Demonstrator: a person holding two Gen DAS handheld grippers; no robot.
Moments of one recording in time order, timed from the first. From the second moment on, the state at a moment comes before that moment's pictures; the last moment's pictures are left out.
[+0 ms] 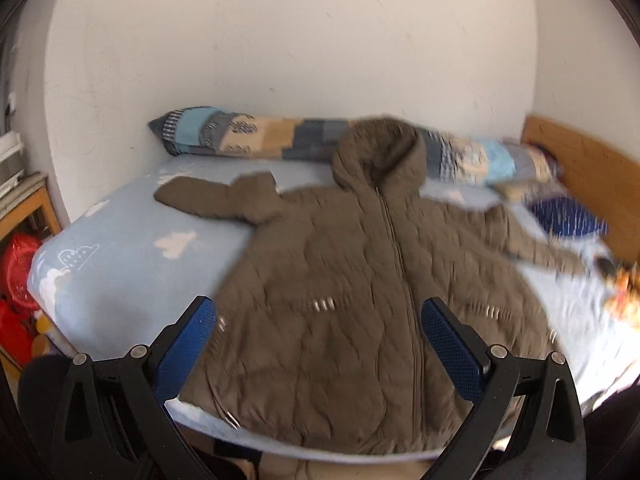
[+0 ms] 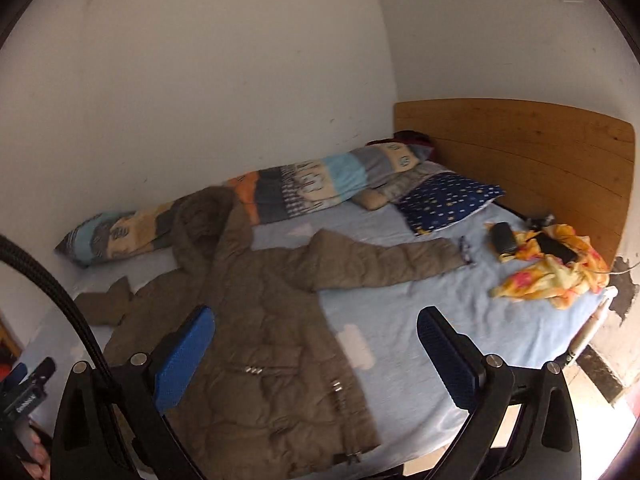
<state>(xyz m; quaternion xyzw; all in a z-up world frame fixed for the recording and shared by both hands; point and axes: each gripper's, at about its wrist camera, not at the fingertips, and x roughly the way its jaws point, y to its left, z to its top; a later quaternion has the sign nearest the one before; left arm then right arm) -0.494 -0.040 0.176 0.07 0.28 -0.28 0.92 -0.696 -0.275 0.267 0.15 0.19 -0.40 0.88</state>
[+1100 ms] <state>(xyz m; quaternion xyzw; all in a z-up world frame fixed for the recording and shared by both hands) -0.455 -0.065 0.106 0.12 0.35 -0.25 0.89 -0.593 -0.224 0.137 0.10 0.34 -0.32 0.88</state>
